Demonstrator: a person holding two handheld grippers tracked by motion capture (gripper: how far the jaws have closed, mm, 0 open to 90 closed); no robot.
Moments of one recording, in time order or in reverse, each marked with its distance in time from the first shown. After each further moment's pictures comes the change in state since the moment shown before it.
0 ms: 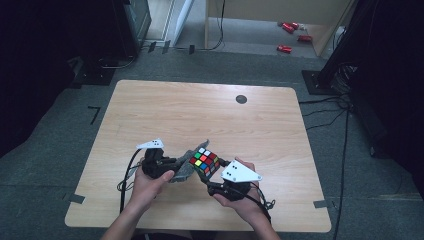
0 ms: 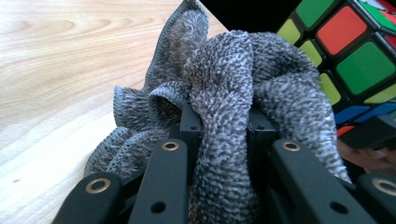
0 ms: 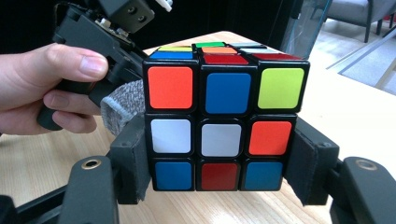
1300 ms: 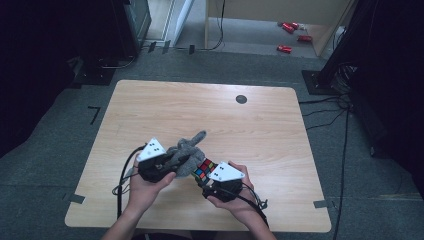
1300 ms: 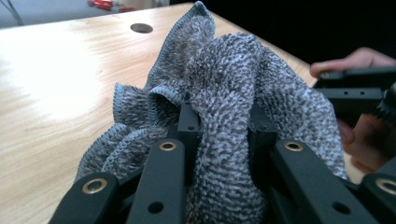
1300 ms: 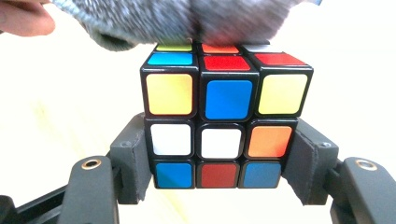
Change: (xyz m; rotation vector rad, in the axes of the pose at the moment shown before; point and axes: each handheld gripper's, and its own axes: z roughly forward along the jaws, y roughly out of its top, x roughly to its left) left arm -0.045 0.013 -0.022 -0.105 0.235 0.234; right arm 0.007 -0.014 0.024 0.196 -0.021 -0.035
